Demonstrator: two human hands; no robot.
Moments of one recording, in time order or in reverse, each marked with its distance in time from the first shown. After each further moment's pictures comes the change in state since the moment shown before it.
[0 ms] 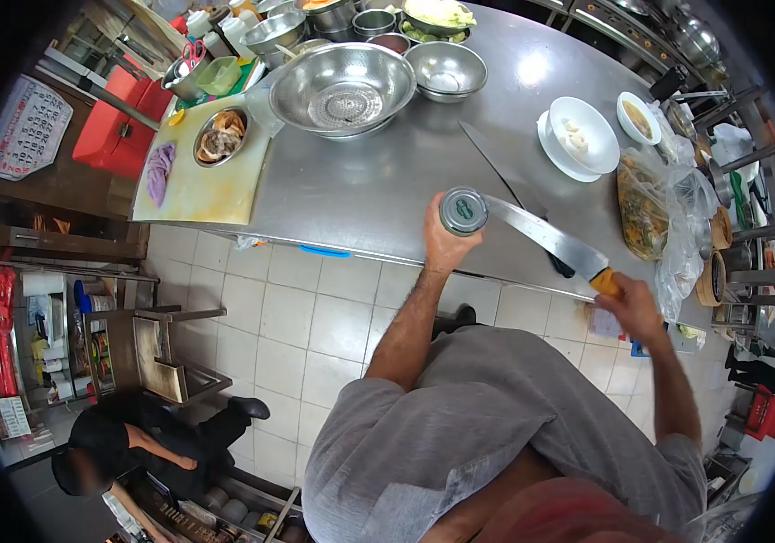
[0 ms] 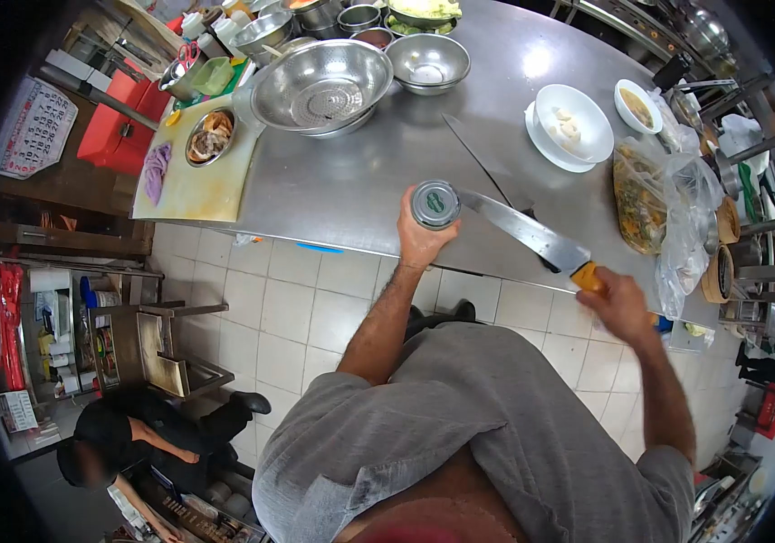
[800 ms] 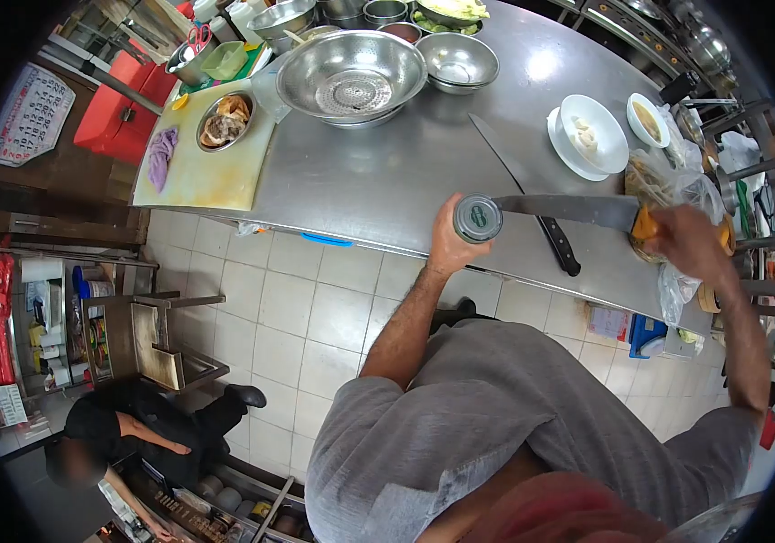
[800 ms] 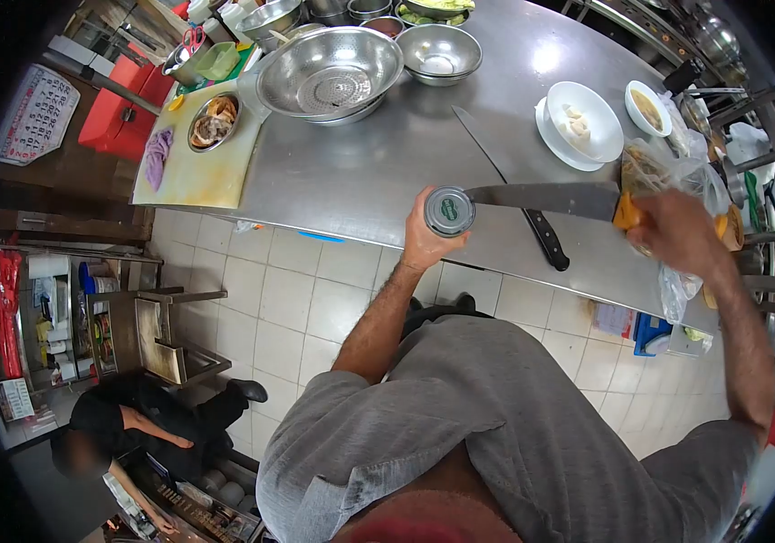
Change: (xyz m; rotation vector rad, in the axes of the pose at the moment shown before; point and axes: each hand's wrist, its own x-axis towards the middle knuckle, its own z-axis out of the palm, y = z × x) left_hand -0.014 -0.001 -0.012 0.023 -0.204 -0.015; right_hand 0.035 -0.075 -0.111 -0.607 -0.062 -0.223
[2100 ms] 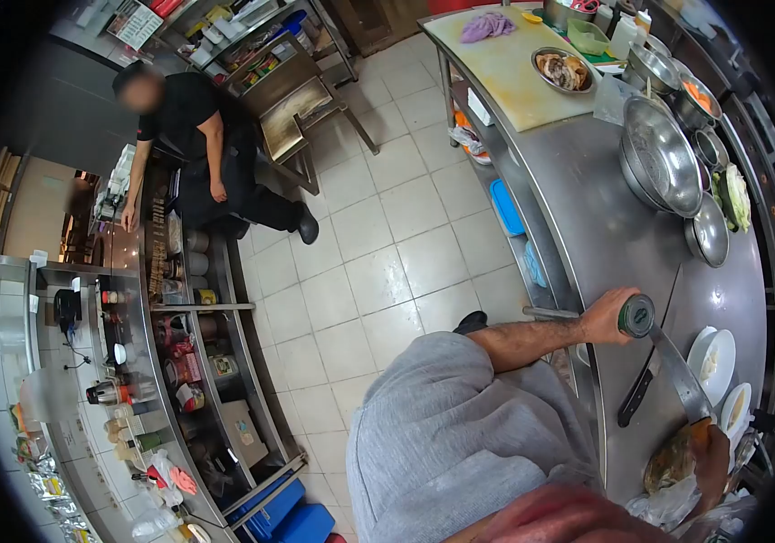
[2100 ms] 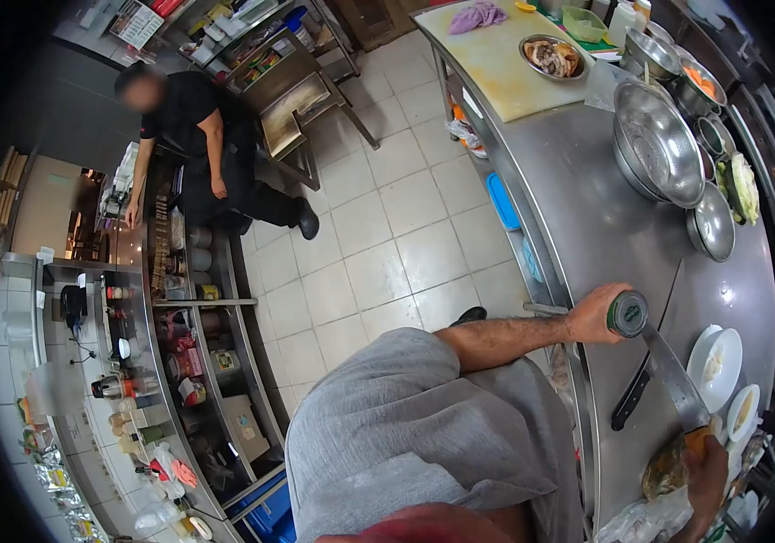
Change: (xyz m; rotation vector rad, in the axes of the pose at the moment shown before) left_hand -0.017 0.020 0.015 0.020 0.327 0.014; right_hand 0.033 0.056 0.026 0.103 -0.048 -0.205
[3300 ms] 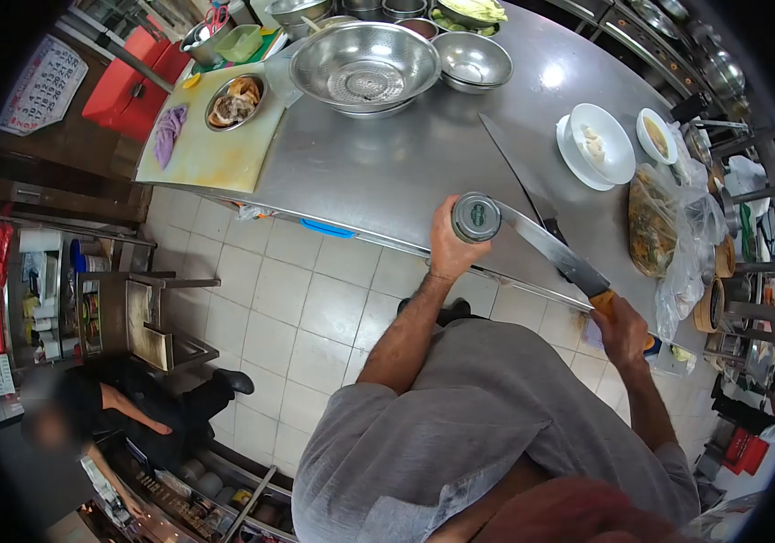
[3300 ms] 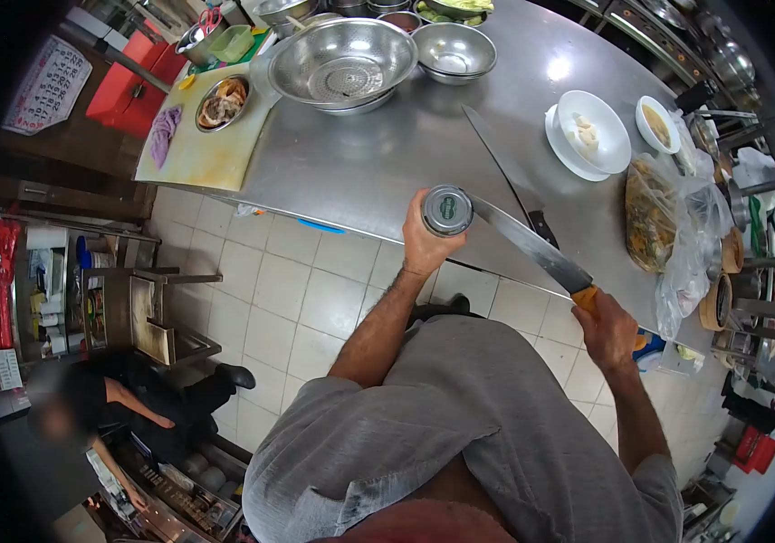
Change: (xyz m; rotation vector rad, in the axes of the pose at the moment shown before) left_hand 0.007 -0.003 -0.007 0.021 -0.092 -0.083; right_hand -0.058 -0.074 0.164 0.151 0.590 0.179
